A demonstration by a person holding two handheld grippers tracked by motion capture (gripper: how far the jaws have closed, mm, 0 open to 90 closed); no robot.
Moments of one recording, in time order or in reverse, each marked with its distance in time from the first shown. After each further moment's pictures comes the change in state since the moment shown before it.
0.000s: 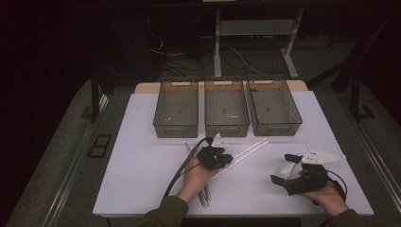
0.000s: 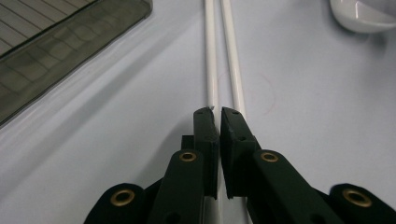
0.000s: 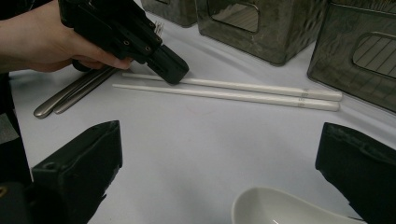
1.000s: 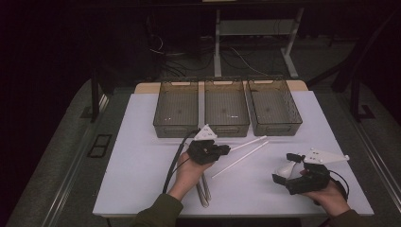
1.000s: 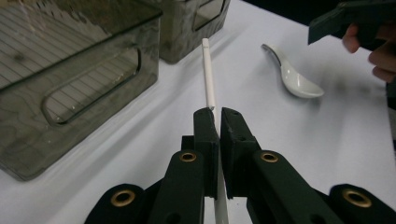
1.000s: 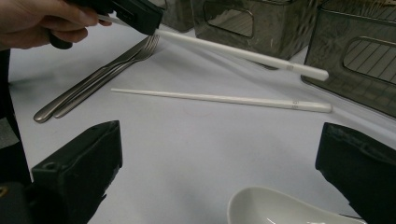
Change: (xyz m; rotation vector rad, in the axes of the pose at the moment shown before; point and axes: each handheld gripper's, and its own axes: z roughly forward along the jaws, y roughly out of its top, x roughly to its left) left arm 0.005 0.013 -0.051 -0.196 -0.056 -0.036; right arm -0.001 0.000 -0.005 -0.012 -0.006 0.016
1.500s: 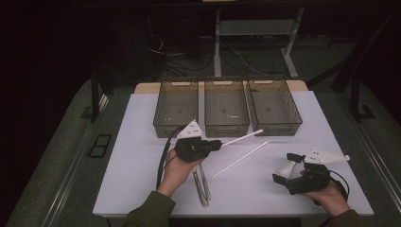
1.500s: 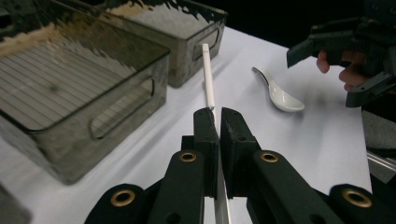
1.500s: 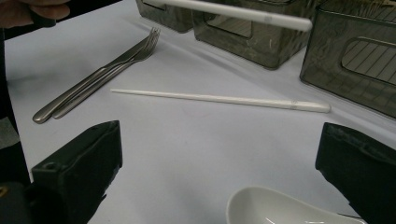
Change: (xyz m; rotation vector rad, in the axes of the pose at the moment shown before) left arm 0.007 0.007 -0.042 -0.091 -0.009 0.034; right arm 0.000 0.000 0.000 -0.006 -0.004 -0.004
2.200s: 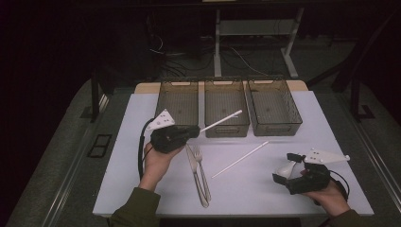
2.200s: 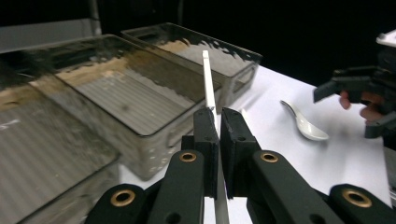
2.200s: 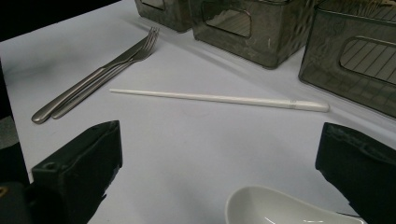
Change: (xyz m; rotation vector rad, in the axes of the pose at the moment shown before) left arm 0.033 0.004 -0.056 -0.128 0.108 -0.042; right arm 0.000 0.000 0.000 0.002 -0.002 0.005
